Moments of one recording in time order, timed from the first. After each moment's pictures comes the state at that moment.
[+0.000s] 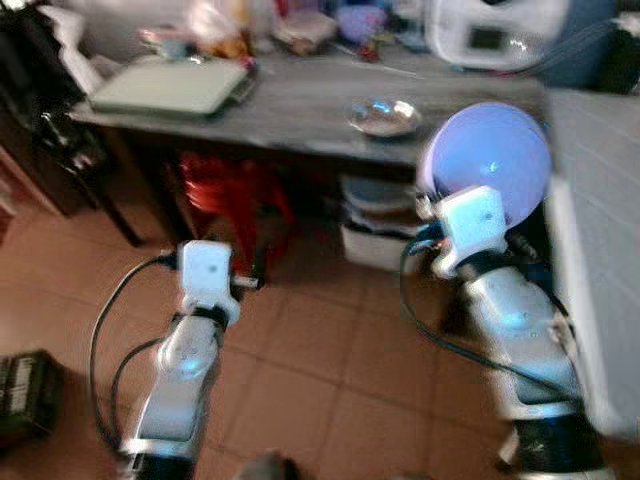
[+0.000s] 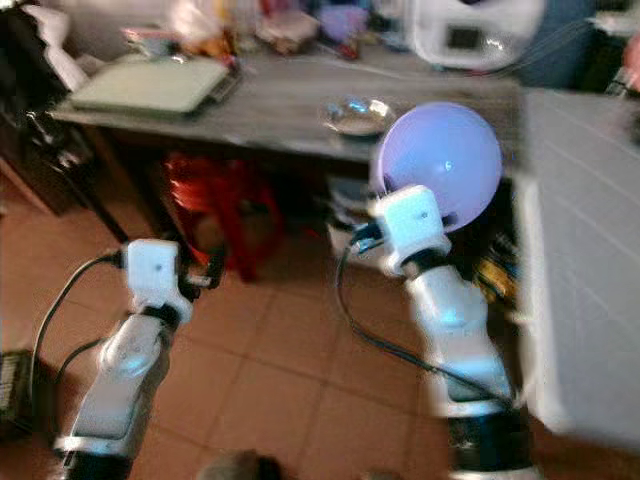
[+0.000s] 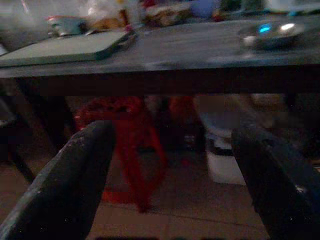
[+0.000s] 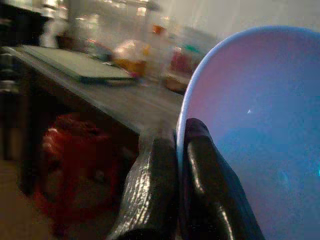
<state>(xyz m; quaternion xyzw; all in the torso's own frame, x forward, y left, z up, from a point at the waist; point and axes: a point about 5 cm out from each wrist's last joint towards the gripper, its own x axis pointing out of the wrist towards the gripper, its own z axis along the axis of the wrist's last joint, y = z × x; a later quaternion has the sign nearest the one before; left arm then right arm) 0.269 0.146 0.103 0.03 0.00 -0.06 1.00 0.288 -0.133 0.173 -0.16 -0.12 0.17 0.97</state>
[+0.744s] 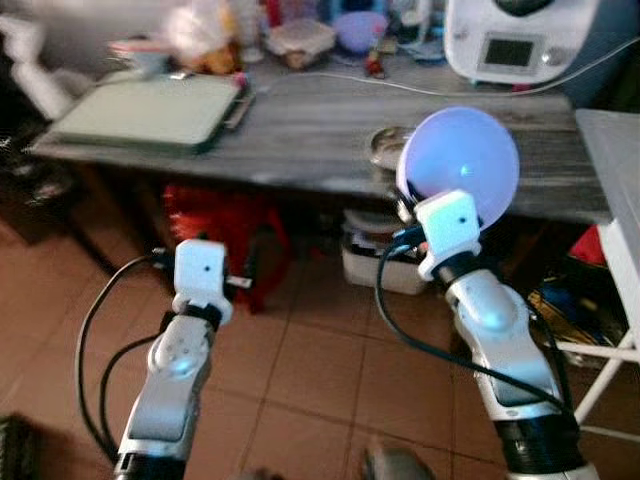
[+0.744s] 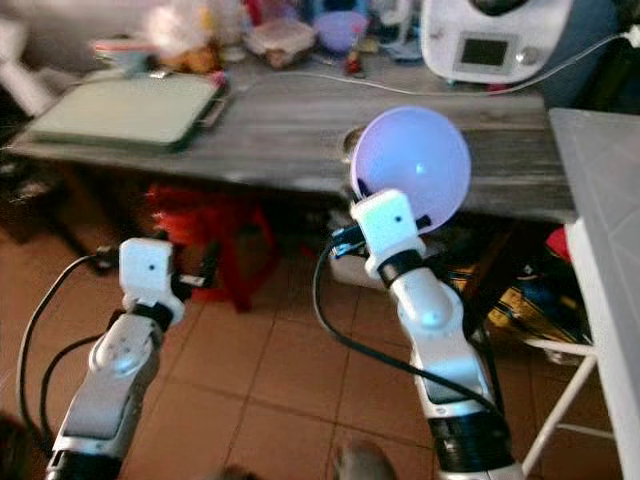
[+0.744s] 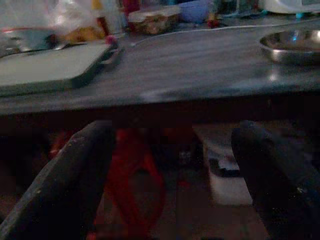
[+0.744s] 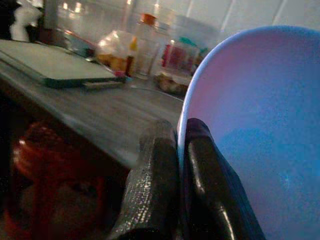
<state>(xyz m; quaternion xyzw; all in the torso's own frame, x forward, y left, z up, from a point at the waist) 0.267 0.135 0.105 0.03 -0.01 -0.08 1.00 0.288 -0.133 0.171 -0.16 -0.11 0.17 0.97</state>
